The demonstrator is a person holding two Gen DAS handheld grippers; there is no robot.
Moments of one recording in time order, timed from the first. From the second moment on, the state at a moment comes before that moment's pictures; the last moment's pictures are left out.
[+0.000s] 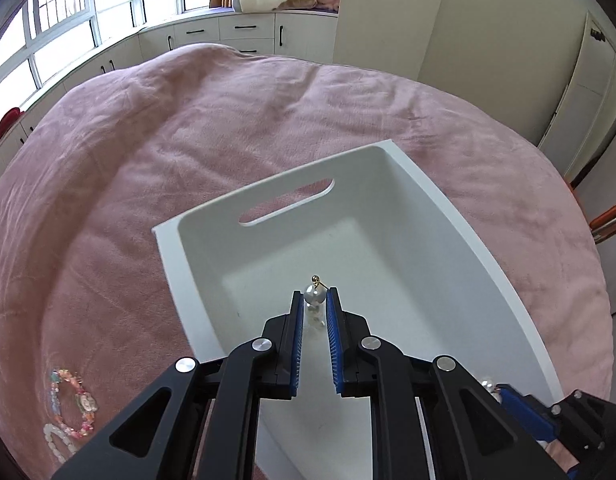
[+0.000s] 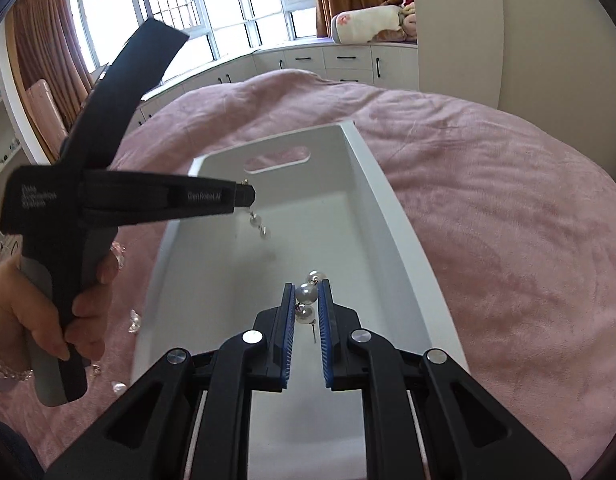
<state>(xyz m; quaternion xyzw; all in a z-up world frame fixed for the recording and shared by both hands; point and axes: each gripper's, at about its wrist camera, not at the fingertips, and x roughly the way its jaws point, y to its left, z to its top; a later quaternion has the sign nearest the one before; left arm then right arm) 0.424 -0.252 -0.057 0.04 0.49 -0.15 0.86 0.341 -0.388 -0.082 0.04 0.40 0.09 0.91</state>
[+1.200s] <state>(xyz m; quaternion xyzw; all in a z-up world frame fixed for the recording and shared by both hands) 0.336 -0.131 0.039 0.06 0.35 -0.14 0.93 0.250 -0.295 -0.021 -0.05 0.25 0.20 0.95</state>
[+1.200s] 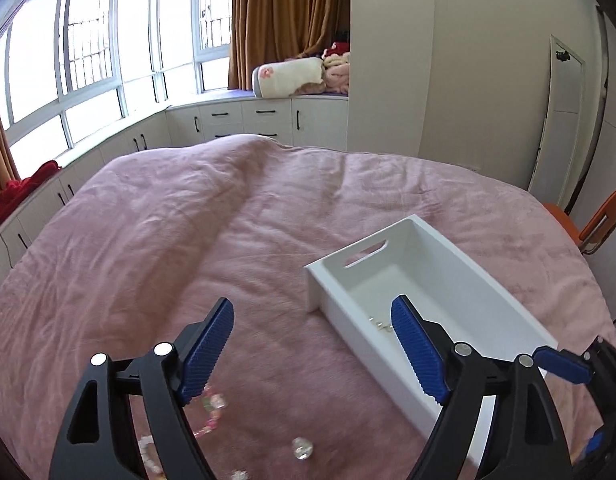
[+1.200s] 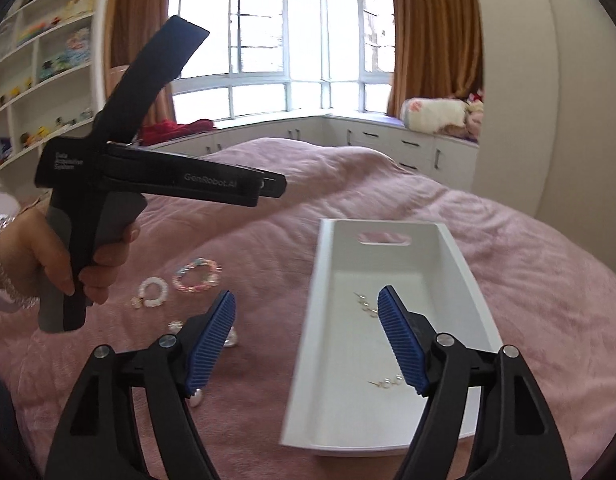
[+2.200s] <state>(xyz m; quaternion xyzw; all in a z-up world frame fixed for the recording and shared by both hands) 0.262 0.059 -0.033 0.00 0.39 -0.02 0.92 0.215 -0.175 -0.099 -0.14 0.29 0.24 0.91</state>
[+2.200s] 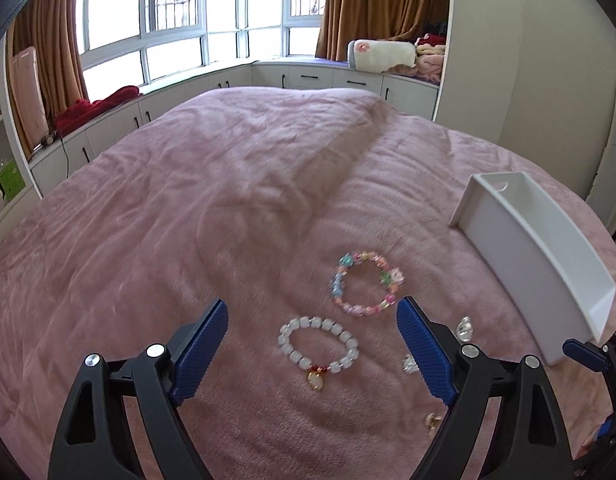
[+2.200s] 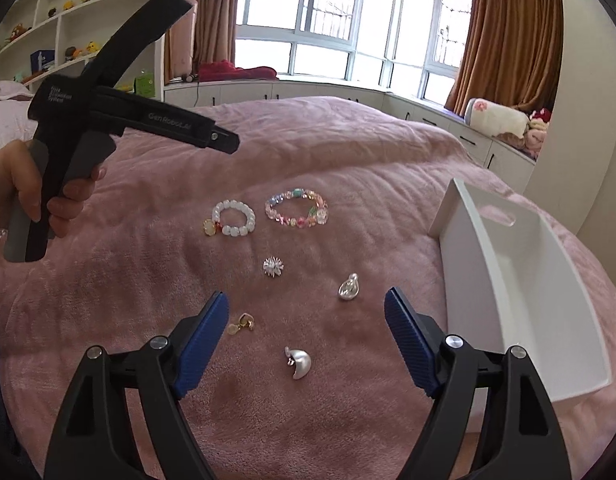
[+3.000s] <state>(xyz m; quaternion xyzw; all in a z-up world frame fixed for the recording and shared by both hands) 0.299 0.067 -0.126 0.01 0.46 -0.03 0.89 0.244 -0.181 -0.178 -0.09 0.37 0.19 0.90</state>
